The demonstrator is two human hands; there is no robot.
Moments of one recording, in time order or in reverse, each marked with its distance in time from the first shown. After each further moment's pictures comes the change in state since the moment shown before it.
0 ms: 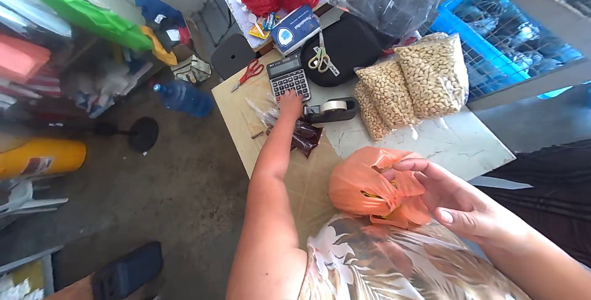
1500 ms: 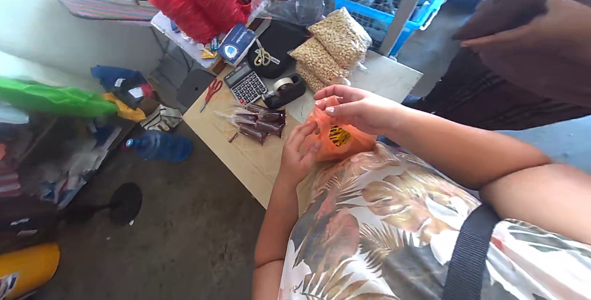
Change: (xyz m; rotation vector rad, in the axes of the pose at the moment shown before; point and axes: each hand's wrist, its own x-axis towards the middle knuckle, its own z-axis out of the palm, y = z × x) left_hand -0.324 0.115 -0.005 -0.989 0.293 0.711; right_hand -0.032 -0.007 0.083 -0.144 0.410 0.116
